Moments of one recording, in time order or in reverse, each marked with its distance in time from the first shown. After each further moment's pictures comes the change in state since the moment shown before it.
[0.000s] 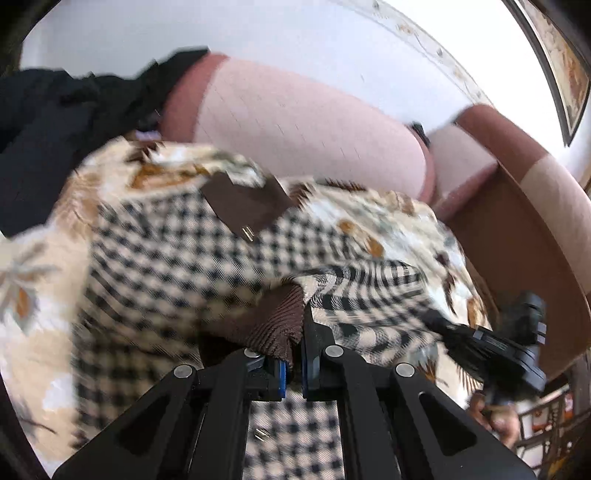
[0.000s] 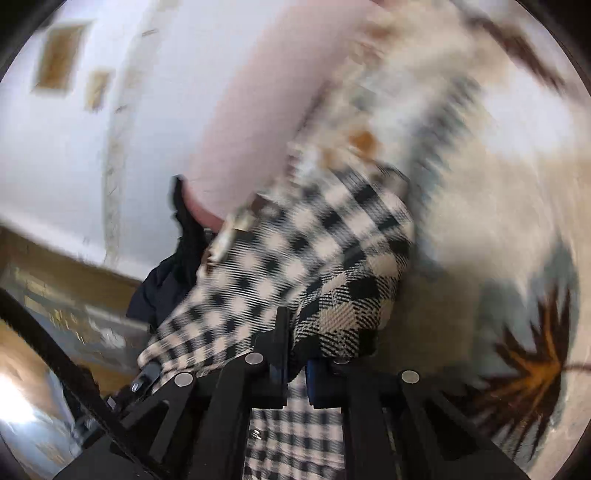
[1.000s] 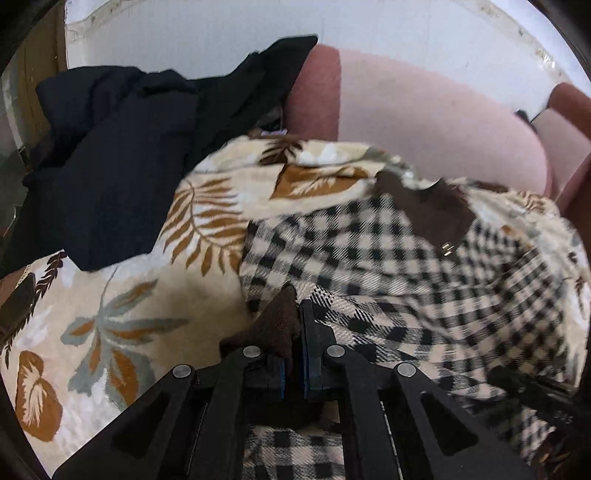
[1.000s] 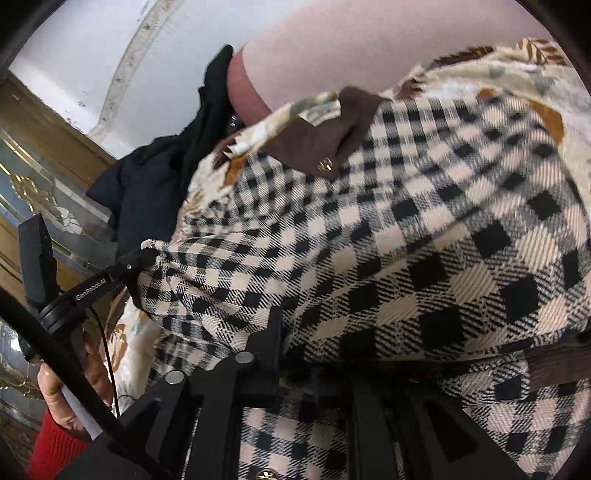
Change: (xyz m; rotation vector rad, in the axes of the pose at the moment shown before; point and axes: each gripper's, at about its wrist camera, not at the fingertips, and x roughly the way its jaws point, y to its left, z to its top) left arm 0.068 0.150 0.017 0.062 0.012 0.404; right arm 0.175 0.069 -0.086 -0.280 0.270 -0.124
